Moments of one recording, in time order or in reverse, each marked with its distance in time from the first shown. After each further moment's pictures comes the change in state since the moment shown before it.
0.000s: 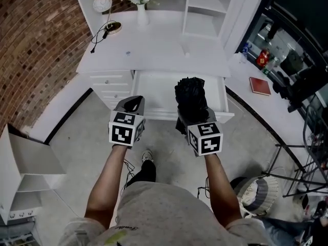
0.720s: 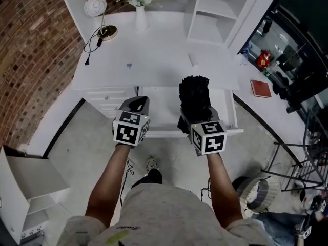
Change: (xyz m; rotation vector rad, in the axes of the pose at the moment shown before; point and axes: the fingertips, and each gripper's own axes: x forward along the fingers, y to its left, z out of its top) left arm 0.101 0.100 0.025 -0.001 0.047 -0.123; right arm 0.126 -0.016 0.057 0.054 0.061 -0.078
